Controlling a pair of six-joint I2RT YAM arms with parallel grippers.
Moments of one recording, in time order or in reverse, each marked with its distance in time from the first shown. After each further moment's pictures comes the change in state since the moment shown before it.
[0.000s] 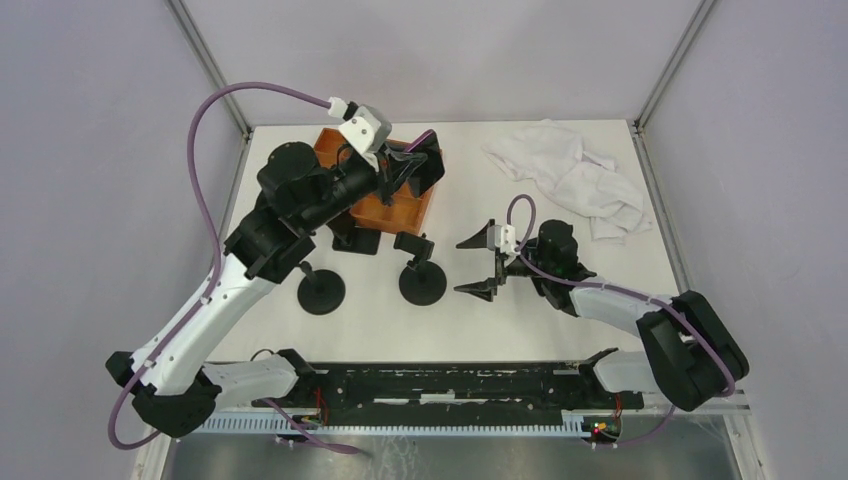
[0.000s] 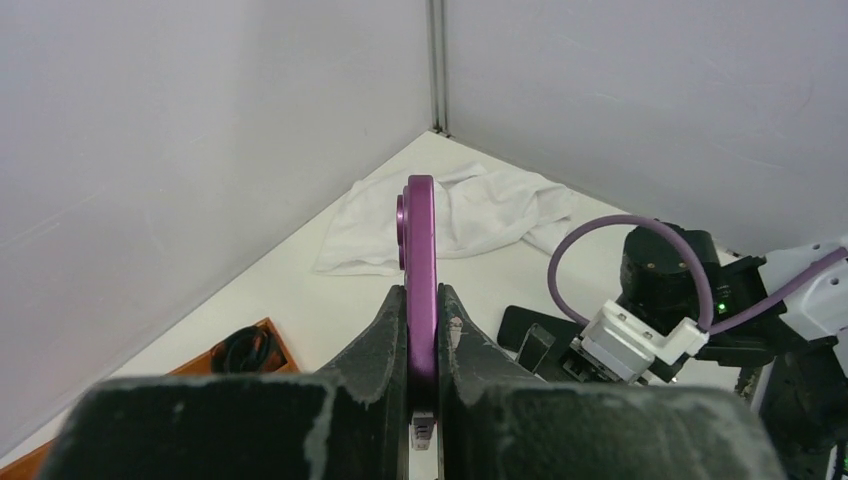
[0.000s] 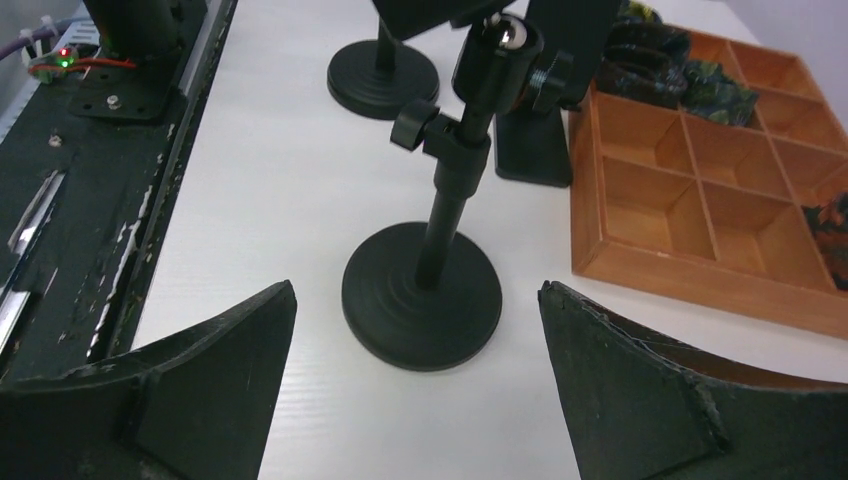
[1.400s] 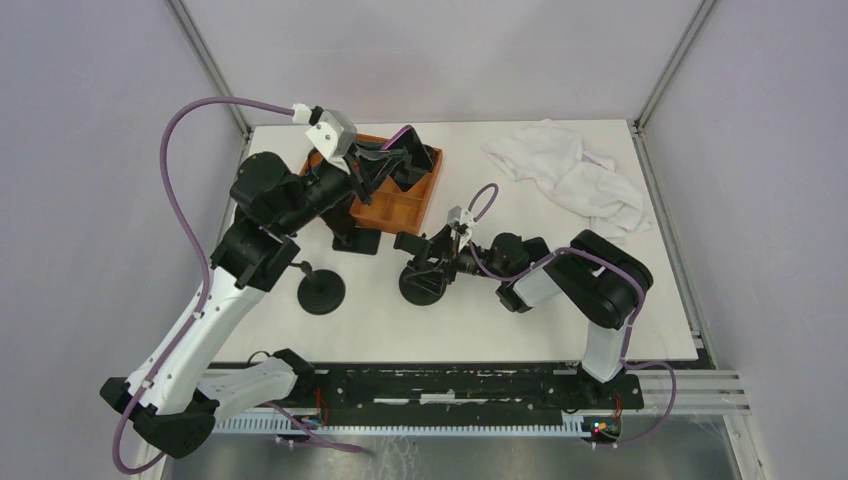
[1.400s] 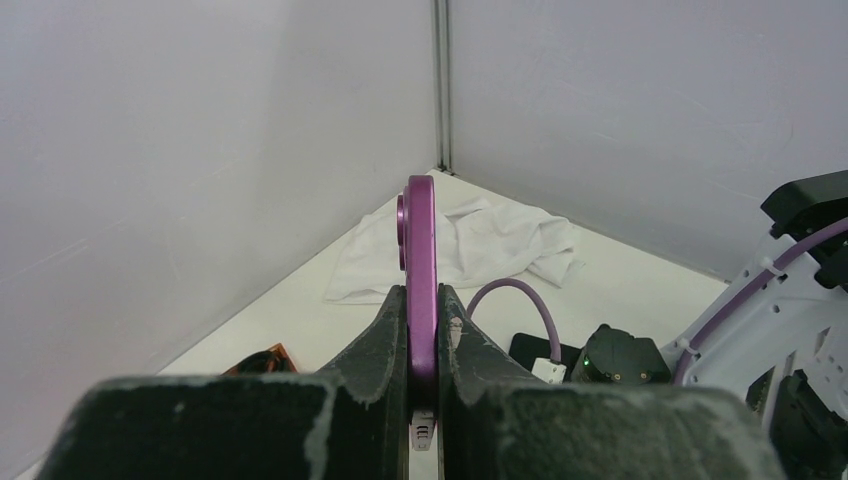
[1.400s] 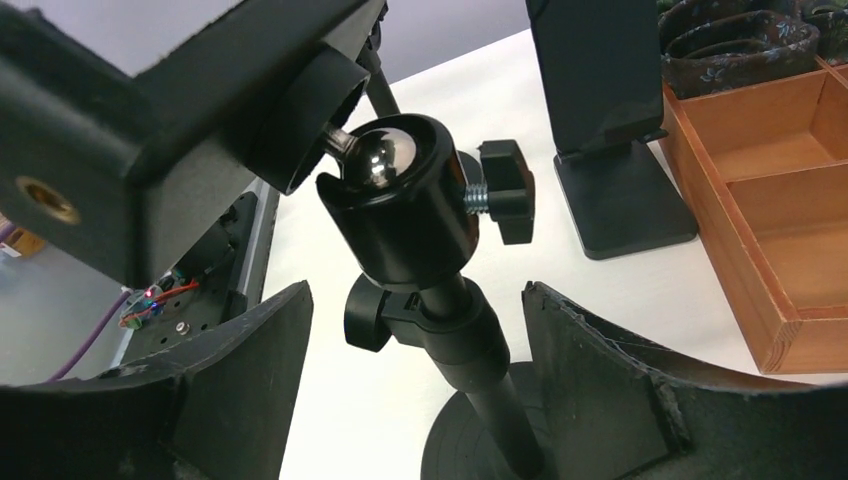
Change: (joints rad) left arm 0.140 -0.086 -0.130 0.135 0.139 -0.035; right arm 0.252 0.560 0.139 0.737 0.327 0.699
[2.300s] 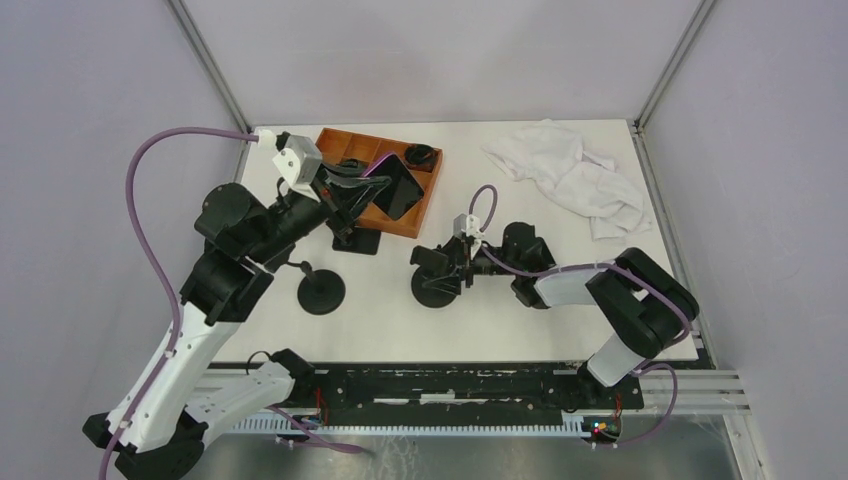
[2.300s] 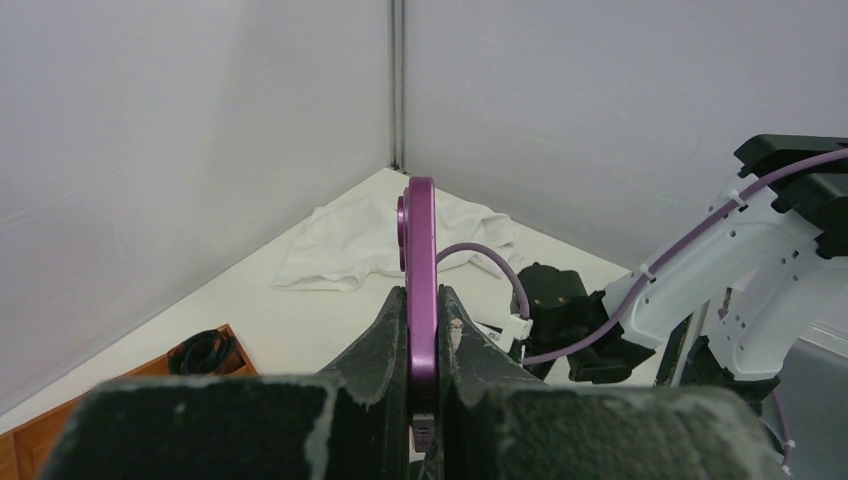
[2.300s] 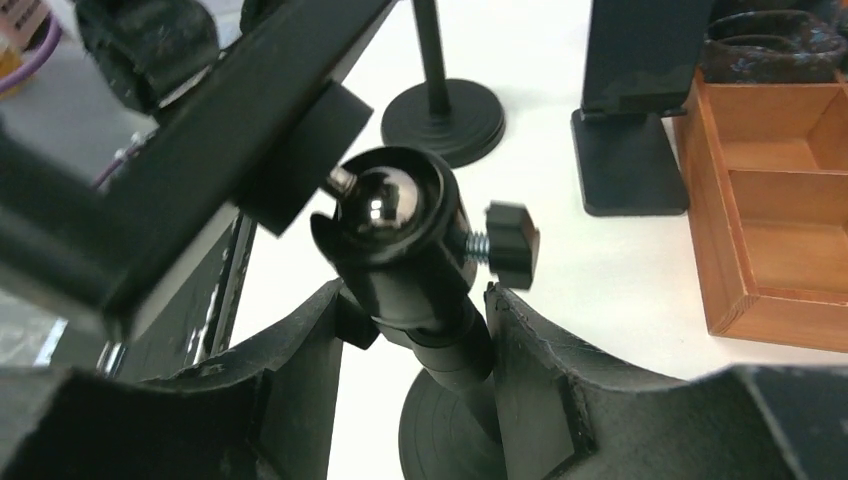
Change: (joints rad) left arm 0.000 -0.157 -0.048 -0.092 0.036 -0.104; right arm -0.056 -0.220 -0.042 -0.341 -0.159 -0.279
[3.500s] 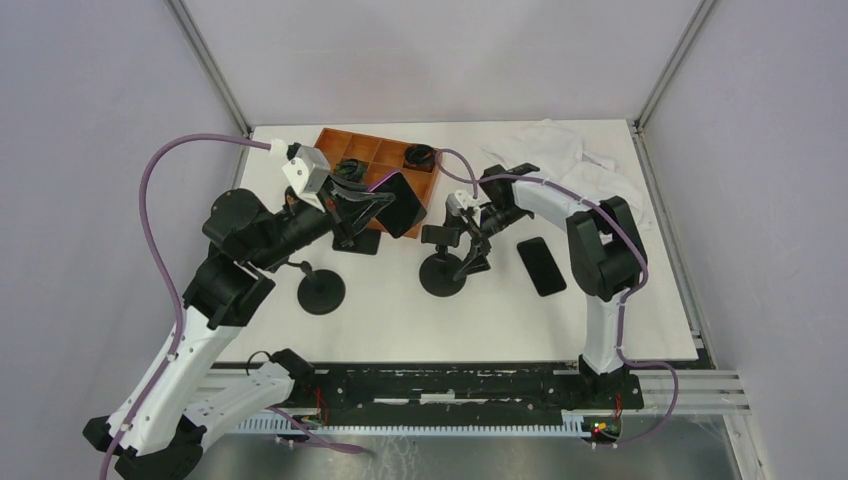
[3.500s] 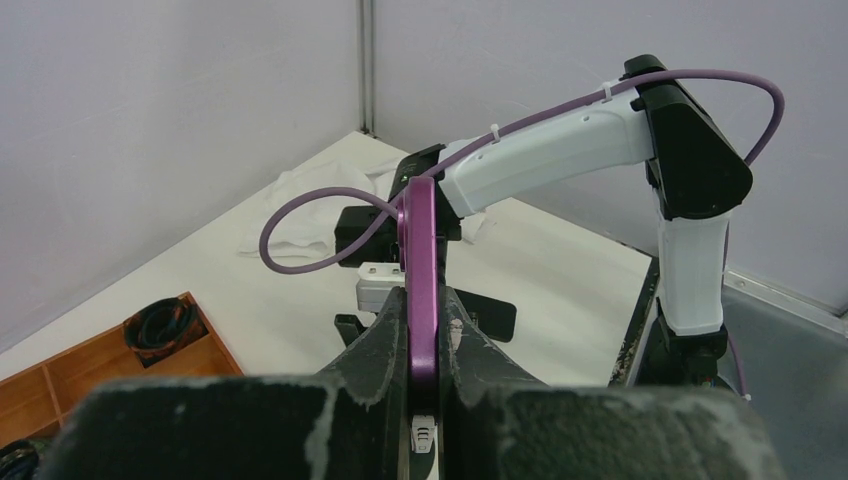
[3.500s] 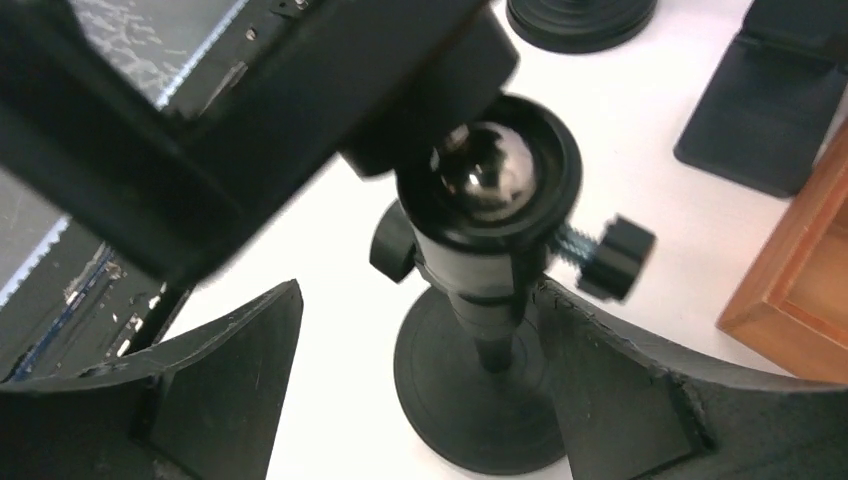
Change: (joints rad) left arm 0.000 -0.040 -0.059 -0.042 0.064 -0.028; right arm -0.218 0.381 0.949 -2.218 -0.482 -1.645
